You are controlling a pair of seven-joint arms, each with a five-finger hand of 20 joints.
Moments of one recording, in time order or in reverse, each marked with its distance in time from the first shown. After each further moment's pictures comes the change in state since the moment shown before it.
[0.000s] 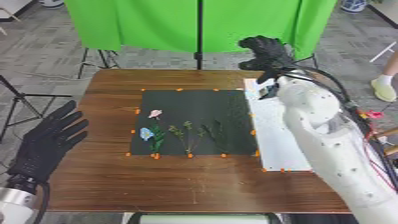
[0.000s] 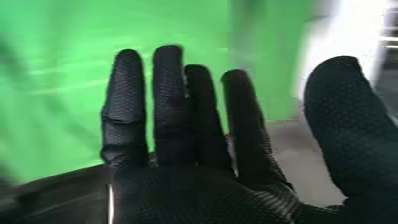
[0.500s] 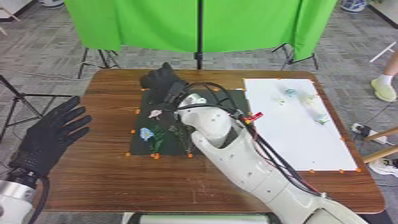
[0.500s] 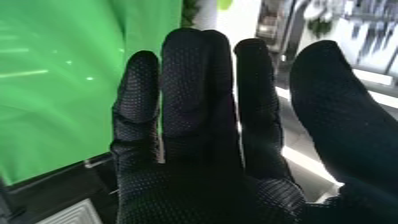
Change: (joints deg) left arm -0.7 3.1 0.2 0.0 0.3 -0.3 -0.2; right arm 10.2 -24.8 -23.6 17.9 -17.7 7.2 -11.1
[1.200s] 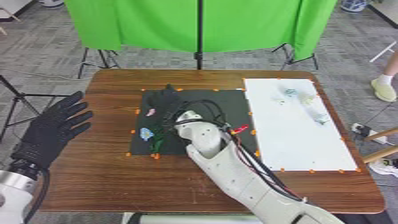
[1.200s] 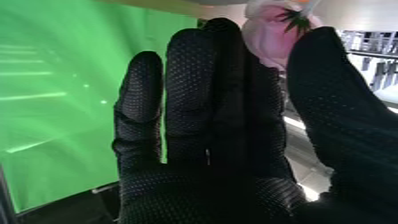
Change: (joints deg) left arm -4.0 1.9 0.4 1.8 0.0 -0.8 -3.1; right arm -2.3 -6.7 0.9 15.0 -9.4 4.4 1.0
